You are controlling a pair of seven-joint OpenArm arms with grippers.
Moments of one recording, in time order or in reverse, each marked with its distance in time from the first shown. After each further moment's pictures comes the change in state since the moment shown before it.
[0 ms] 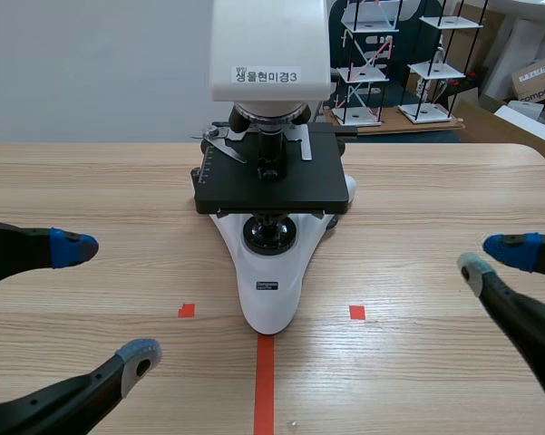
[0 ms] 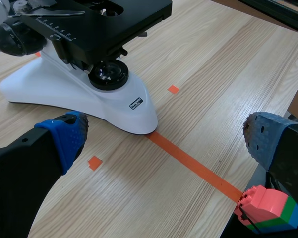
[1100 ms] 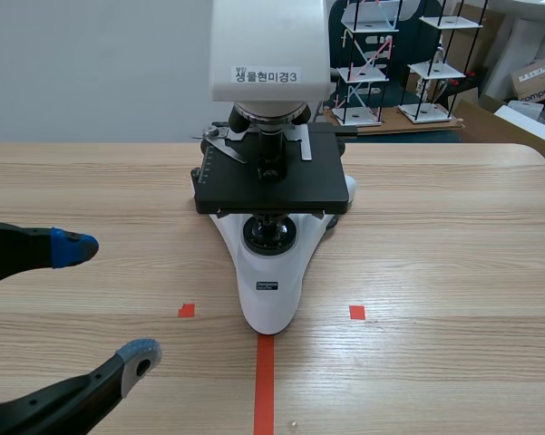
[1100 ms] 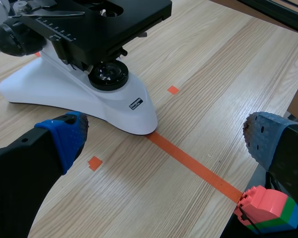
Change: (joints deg) left arm 0.0 0.0 0.0 0.0 0.0 0.0 0.0; right arm 40.0 28.5 5.6 0.1 6.4 0.0 -1.4
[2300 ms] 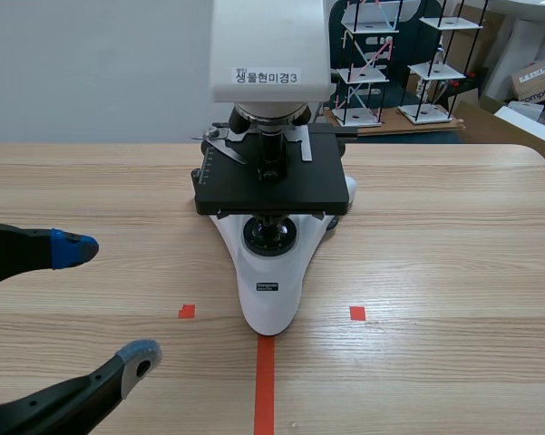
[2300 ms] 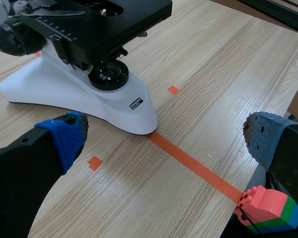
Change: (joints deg) left arm 0.0 0.0 0.0 0.0 0.0 0.0 0.0; right arm 67.6 -7.1 -69.5 -28.8 -6.9 -12.4 -18.2
